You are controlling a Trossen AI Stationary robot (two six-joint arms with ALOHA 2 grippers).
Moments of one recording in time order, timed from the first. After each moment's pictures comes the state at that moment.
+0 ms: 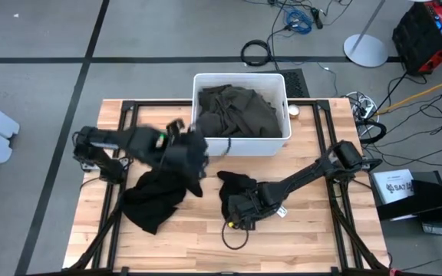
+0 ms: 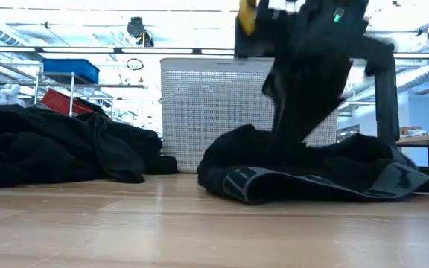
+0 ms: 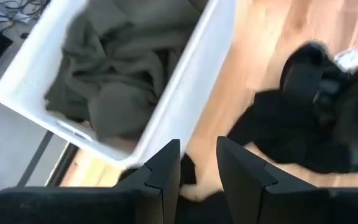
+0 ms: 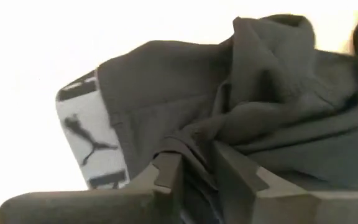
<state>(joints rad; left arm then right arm) -0.26 1.70 2.08 -1.46 -0.57 -0.47 0.38 1.93 1.32 -0.61 0.20 0.40</state>
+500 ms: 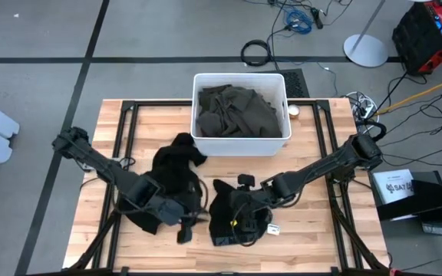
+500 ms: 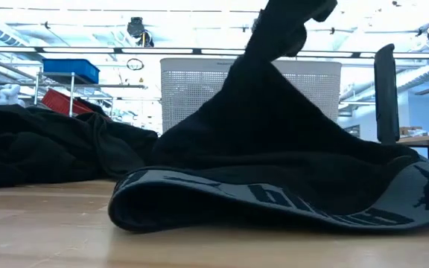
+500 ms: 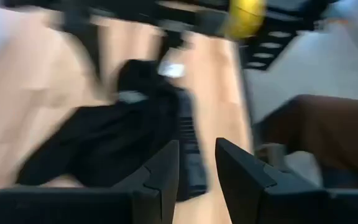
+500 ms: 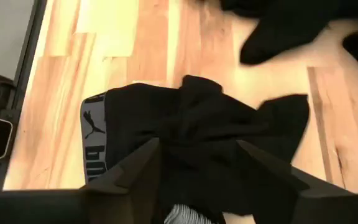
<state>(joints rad) -0.56 1.47 1.22 -0.40 -0.28 -0.52 0.39 1.74 1.32 -0.51 0.17 0.35</state>
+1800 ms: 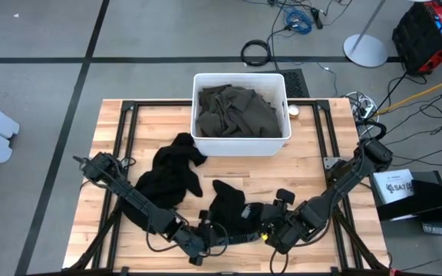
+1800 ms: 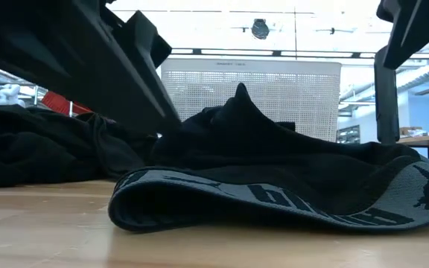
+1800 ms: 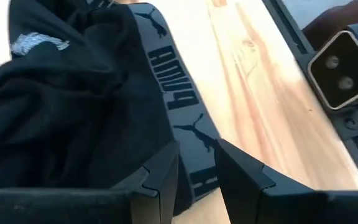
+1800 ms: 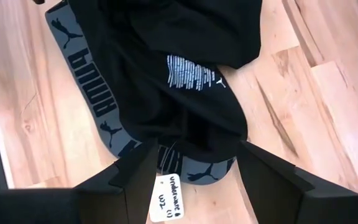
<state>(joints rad) -0.65 1.92 1.14 -0.01 -0.32 -0.26 0.72 1.69 1.32 -0.96 0.42 1.01</state>
